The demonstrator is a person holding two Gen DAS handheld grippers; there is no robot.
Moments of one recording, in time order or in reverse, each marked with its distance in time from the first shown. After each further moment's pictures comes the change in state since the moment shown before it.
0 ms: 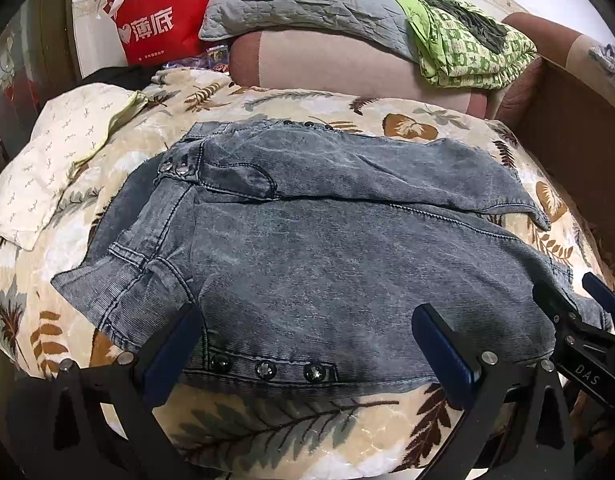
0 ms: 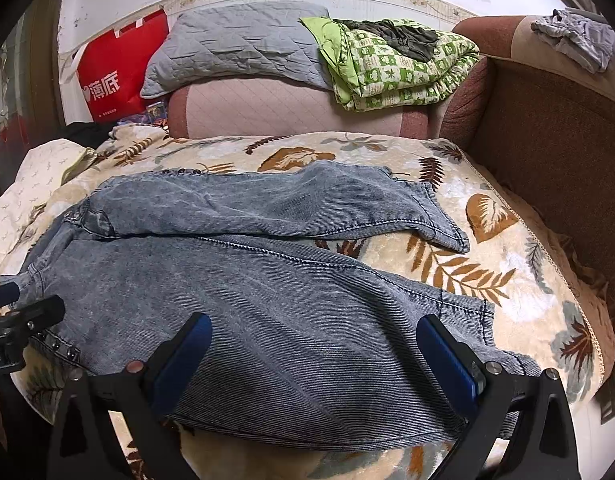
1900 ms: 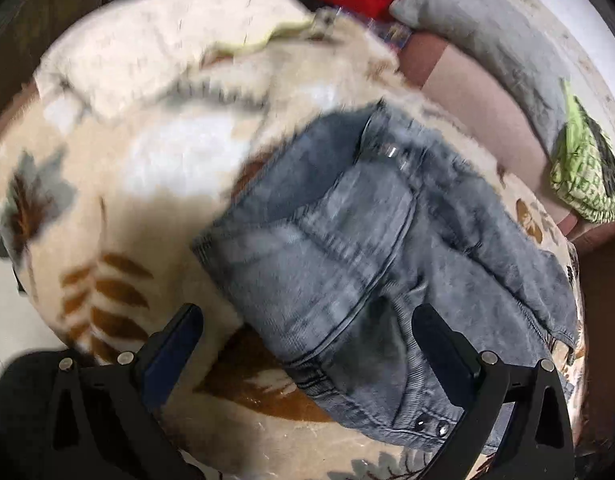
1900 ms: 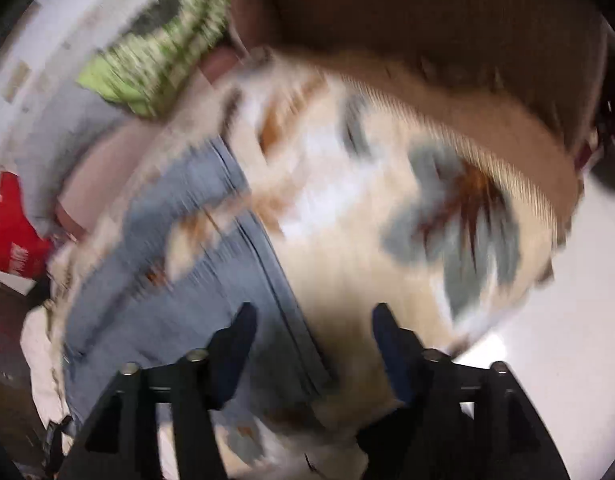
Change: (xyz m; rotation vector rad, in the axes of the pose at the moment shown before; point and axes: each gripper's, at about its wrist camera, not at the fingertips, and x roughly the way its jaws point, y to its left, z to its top) left arm 0.025 0.171 -0.002 -0.490 0.042 0.080; right arm -0.009 -0.238 -0.017 0.664 0.225 0.003
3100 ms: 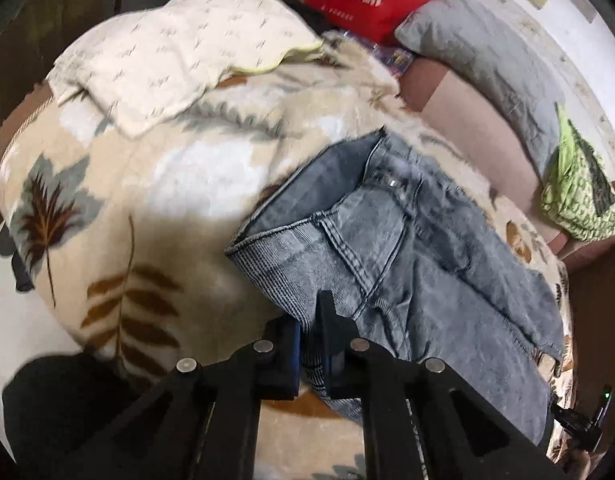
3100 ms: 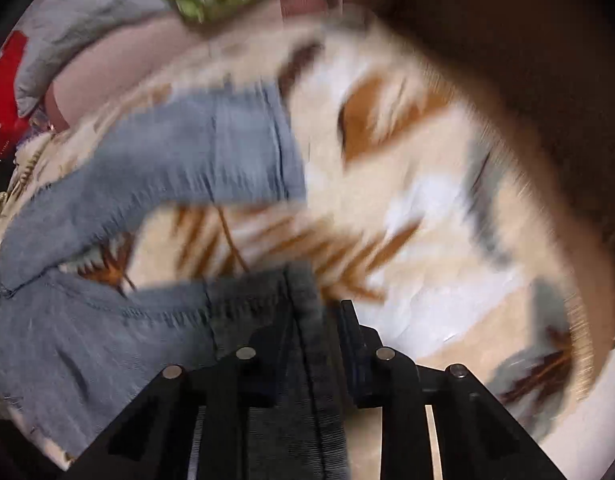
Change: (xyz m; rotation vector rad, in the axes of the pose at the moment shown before) left arm -0.008 0.016 0.005 -0.072 -0.001 -0.022; right arm 0.118 0.058 0.029 -0.372 0.200 -0.121
